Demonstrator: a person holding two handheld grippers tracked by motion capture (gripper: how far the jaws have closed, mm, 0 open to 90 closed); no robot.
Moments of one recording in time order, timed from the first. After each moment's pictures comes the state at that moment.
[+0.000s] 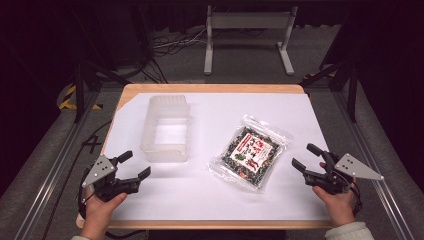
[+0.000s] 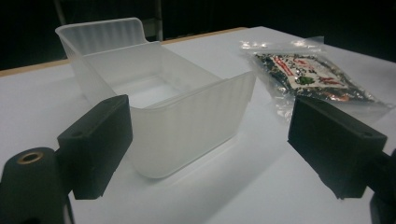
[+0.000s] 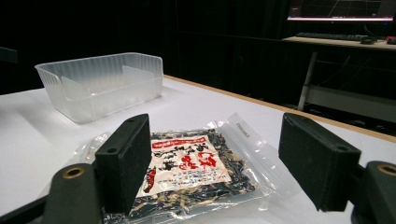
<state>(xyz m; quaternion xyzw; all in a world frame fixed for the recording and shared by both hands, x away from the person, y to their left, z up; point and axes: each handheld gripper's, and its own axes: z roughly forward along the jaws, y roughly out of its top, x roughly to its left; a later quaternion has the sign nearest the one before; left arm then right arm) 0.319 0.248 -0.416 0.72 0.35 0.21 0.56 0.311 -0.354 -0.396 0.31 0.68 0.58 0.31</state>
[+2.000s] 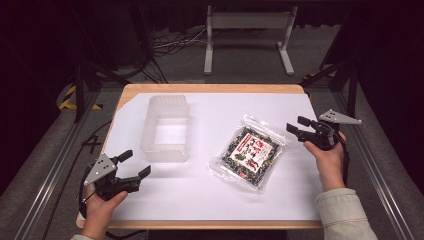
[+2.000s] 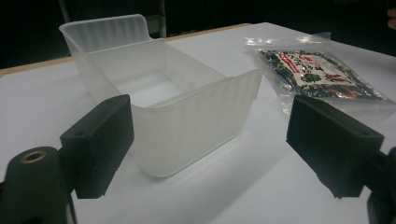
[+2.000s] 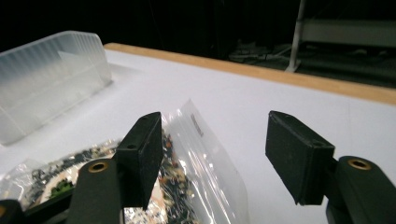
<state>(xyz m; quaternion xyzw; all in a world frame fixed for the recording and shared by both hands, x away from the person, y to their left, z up) 0.321 0.246 -0.416 0.73 0.35 0.22 0.55 0.428 -0.361 -0.380 0.42 0.71 0.51 0.23</state>
